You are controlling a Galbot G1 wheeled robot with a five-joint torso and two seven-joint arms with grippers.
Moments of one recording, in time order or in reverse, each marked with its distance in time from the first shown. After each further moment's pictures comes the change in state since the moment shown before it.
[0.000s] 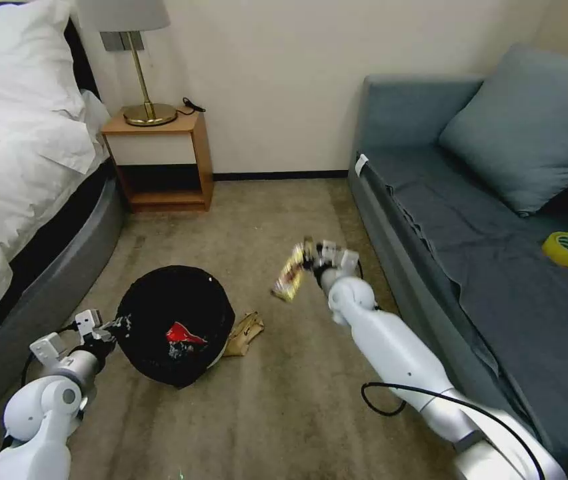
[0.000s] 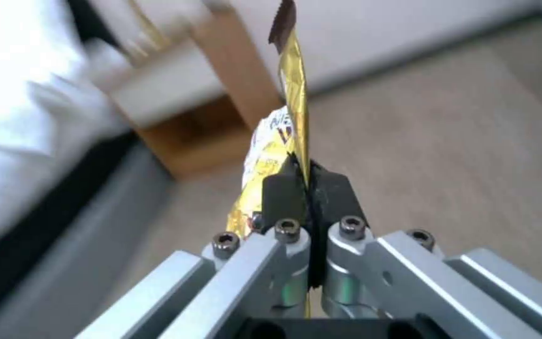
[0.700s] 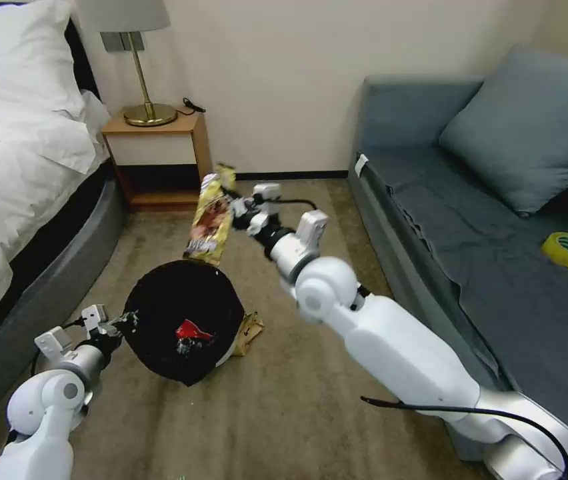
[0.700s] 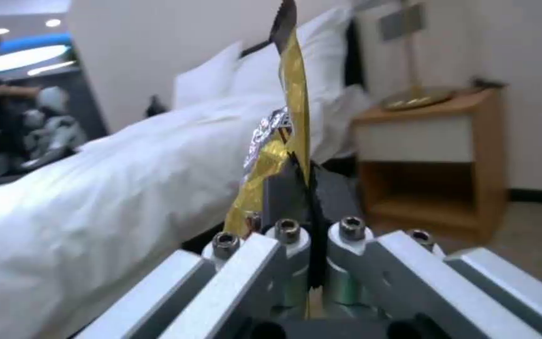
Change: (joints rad) left arm 0.002 -0.005 0.004 -0.045 -0.073 0.040 -0.053; right arm 0.020 -0.091 -0.299 0.432 -0.062 0.052 -0.093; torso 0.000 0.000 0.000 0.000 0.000
